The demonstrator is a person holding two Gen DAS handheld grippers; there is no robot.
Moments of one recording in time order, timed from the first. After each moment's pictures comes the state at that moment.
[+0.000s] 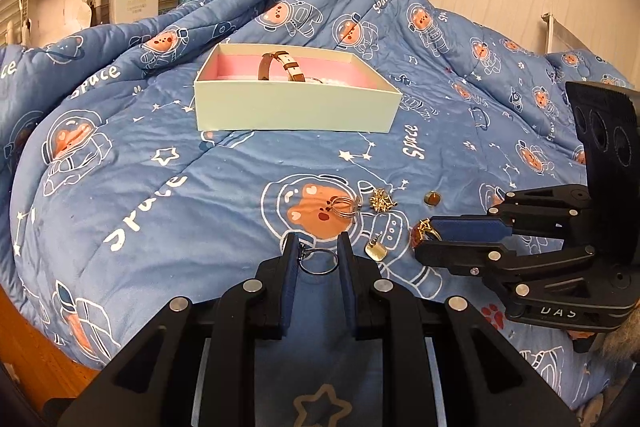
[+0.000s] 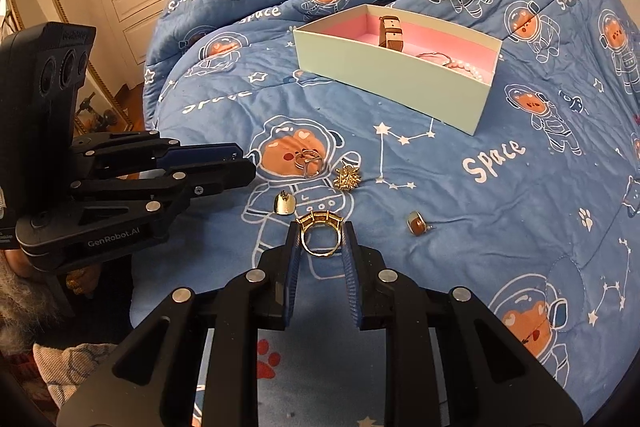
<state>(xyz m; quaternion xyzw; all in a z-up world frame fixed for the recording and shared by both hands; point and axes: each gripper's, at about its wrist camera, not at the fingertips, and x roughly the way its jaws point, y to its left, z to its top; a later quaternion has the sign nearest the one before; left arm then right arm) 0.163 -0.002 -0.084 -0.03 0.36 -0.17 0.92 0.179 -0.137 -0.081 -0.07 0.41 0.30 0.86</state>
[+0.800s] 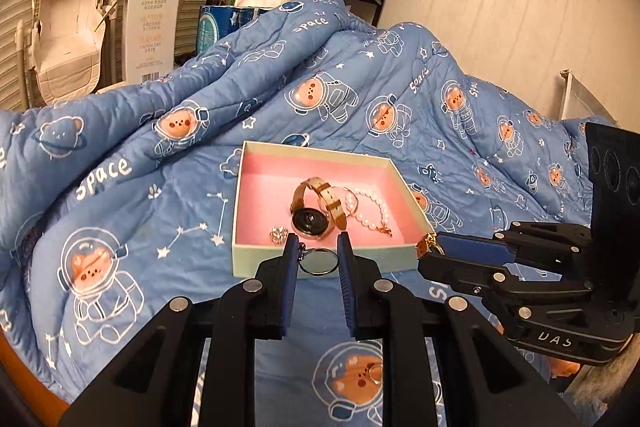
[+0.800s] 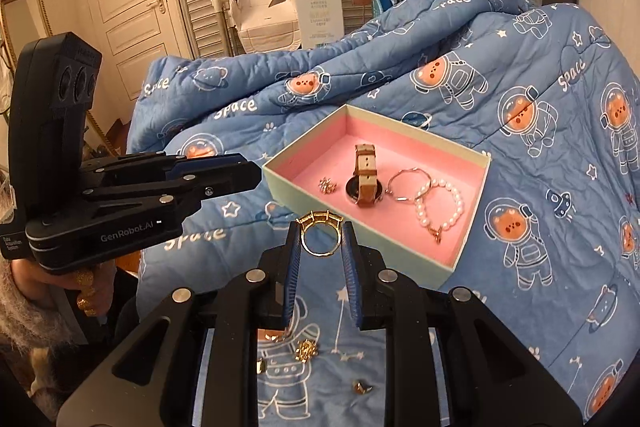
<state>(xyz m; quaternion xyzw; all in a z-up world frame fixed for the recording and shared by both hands) 0.257 0.027 -0.006 -0.07 0.32 -0.15 0.93 0.279 -0.115 0.003 -0.06 0.36 0.29 0.88</state>
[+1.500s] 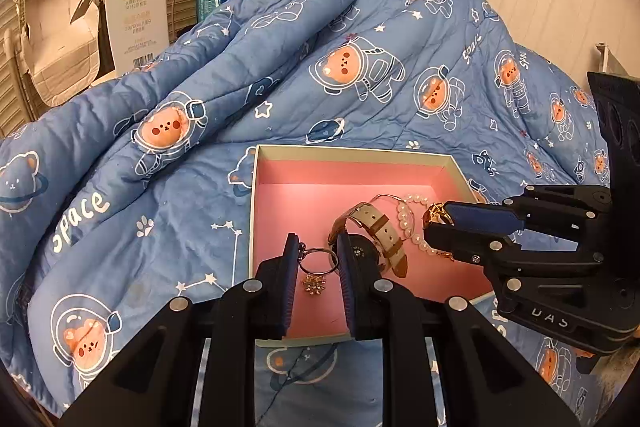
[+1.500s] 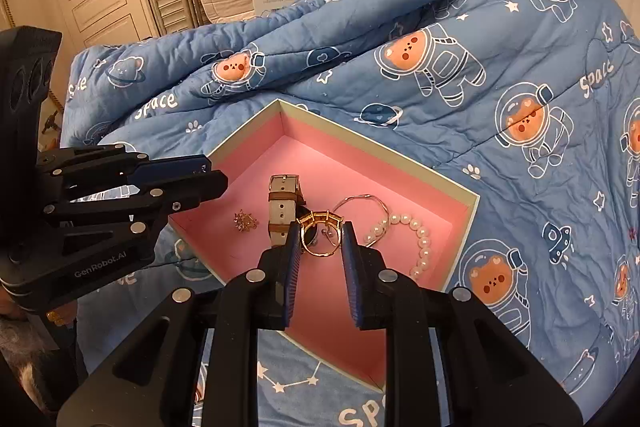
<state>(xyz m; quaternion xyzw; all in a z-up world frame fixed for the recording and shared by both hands) 0.348 0.020 -0.027 -0.03 0.40 -0.11 0.91 0.381 -0.101 -0.024 -0.10 0.43 0.25 0.86</state>
